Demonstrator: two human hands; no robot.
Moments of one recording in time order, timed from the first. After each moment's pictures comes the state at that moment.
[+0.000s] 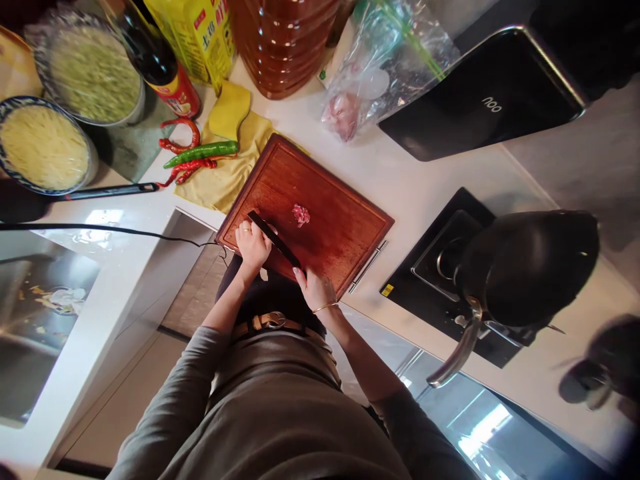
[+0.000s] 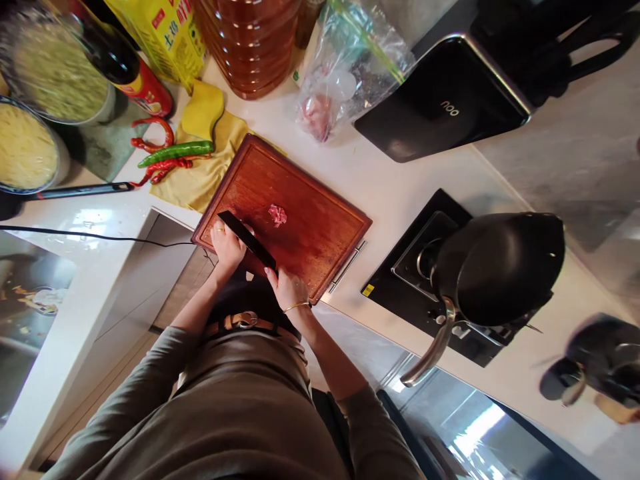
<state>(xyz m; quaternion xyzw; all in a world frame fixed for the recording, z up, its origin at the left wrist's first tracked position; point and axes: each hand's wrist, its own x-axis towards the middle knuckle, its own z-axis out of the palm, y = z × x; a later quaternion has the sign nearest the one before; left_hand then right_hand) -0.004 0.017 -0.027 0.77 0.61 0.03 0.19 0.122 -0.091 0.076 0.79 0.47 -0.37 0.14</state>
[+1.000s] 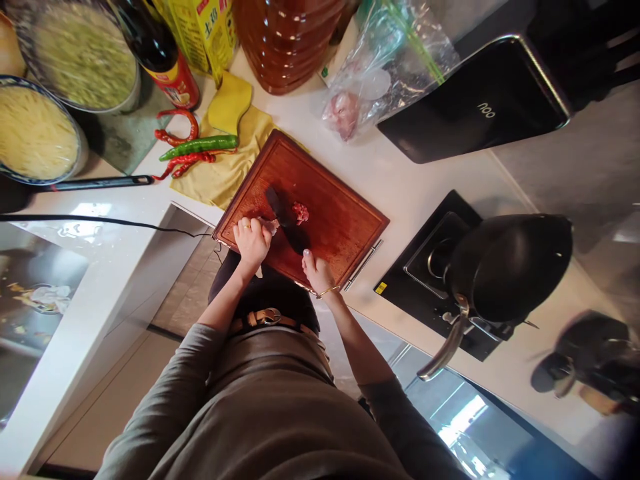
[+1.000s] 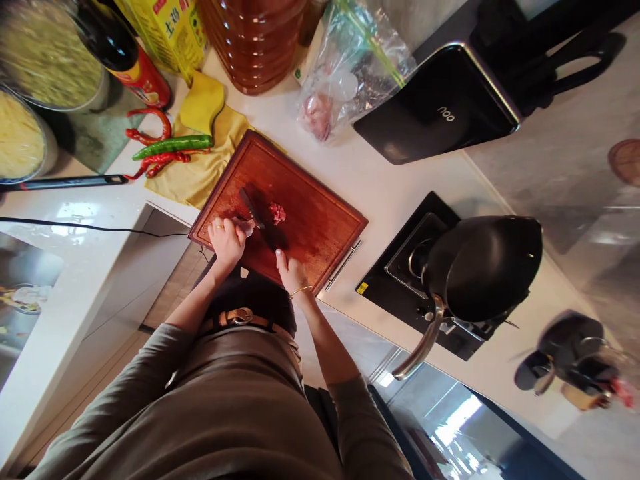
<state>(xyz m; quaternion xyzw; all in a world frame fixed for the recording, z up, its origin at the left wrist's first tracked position) 0.000 0.017 -0.018 0.76 0.62 0.02 0.20 0.145 -0.091 0.043 0.81 0.37 -0.46 -0.10</state>
